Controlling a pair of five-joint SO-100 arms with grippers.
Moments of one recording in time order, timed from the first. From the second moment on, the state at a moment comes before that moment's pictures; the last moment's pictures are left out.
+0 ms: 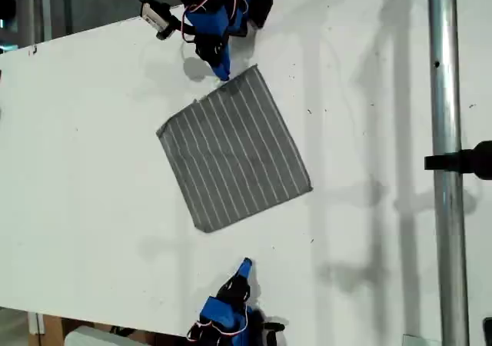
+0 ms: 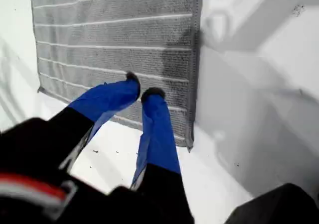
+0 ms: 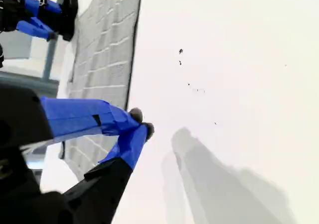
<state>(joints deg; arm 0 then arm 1) 0.7 199.2 178.4 74.0 -55.4 15.3 188.1 166.6 83.0 87.0</state>
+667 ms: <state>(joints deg) -6.9 199.2 178.4 74.0 -81.6 14.6 188.1 166.6 83.2 87.0</state>
